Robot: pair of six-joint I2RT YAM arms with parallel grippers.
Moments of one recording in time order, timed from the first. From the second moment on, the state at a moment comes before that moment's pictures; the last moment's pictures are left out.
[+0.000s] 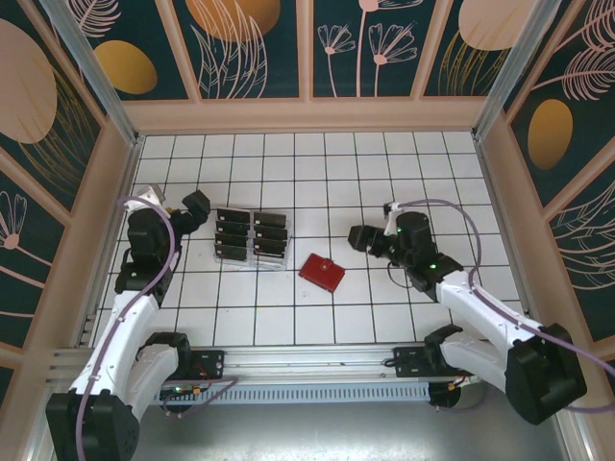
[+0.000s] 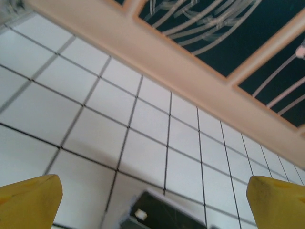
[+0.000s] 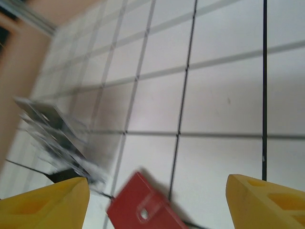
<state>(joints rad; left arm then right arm) -0.07 0.83 0.55 -0.03 0.04 -0.62 0.50 1.04 0.50 -0.05 -0.18 0.59</state>
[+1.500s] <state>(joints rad) -0.16 1.13 0.42 0.27 0.03 -0.69 1.08 1.71 0.88 -0.07 0.23 0.56</state>
